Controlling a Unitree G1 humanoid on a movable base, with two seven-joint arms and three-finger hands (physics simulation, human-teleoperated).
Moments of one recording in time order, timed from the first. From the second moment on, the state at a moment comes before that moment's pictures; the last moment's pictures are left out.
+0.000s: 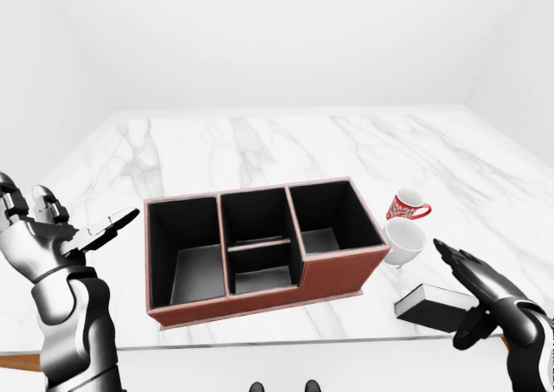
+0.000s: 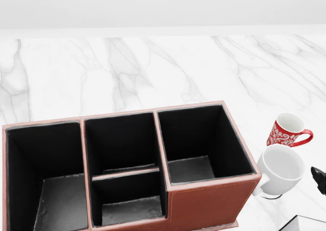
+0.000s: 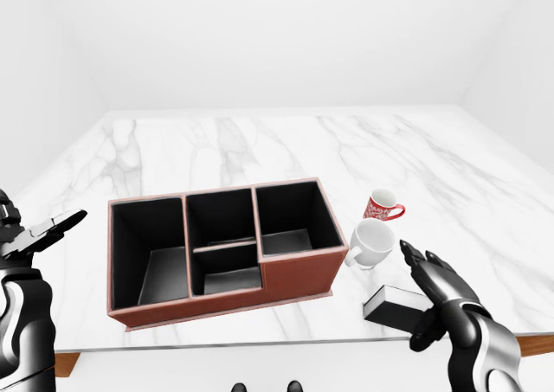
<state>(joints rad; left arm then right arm) -0.09 0.25 0.51 -0.19 -0.38 0.00 0.23 0.16 -0.32 -0.55 -0.12 -0.99 -0.09 0.70</state>
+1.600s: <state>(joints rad) -0.10 0.25 0.49 -0.12 -0.37 -0.05 0.23 -0.01 -0.45 -0.61 -0.31 -0.76 0.04 0.70</state>
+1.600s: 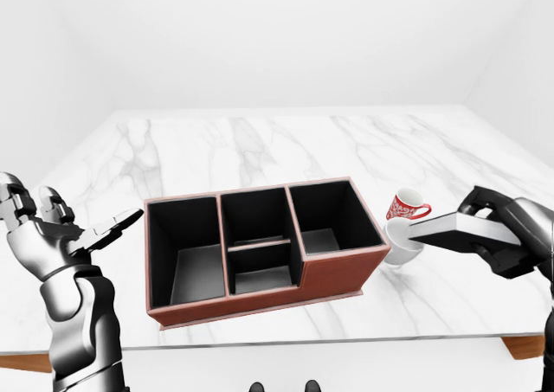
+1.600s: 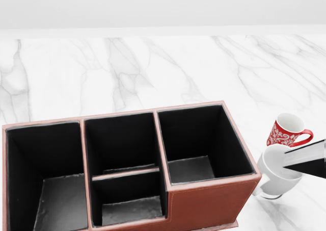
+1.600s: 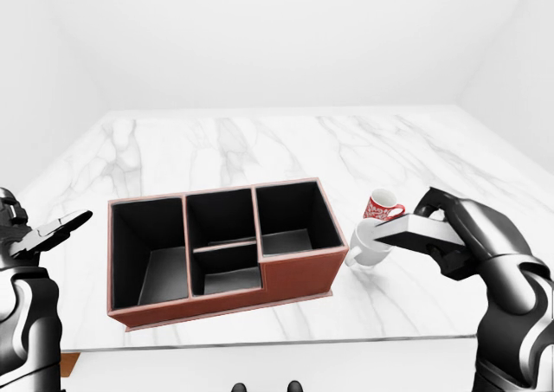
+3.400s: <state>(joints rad) -0.10 0.25 0.49 -0.11 -0.38 -0.06 0.22 -1.05 -0.31 -0.02 0.10 -0.83 0.09 0.70</state>
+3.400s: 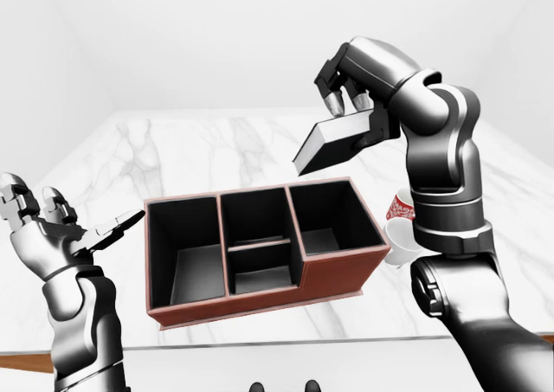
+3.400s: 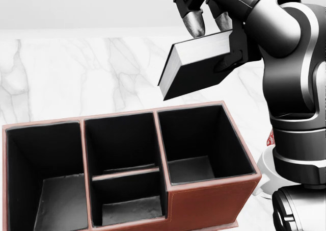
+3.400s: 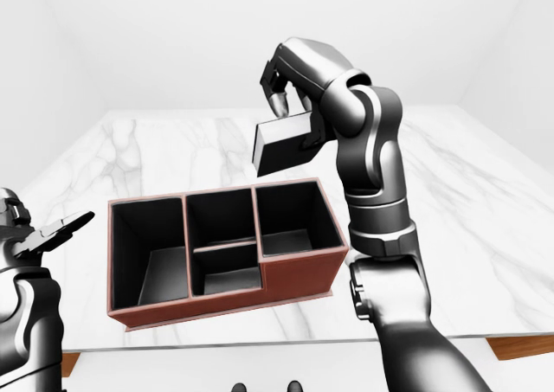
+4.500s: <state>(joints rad) -0.10 0.25 0.49 -0.12 -0.38 -0.05 0.22 -0.77 -0.31 -0.05 -0.15 -0.97 0.09 0.70</state>
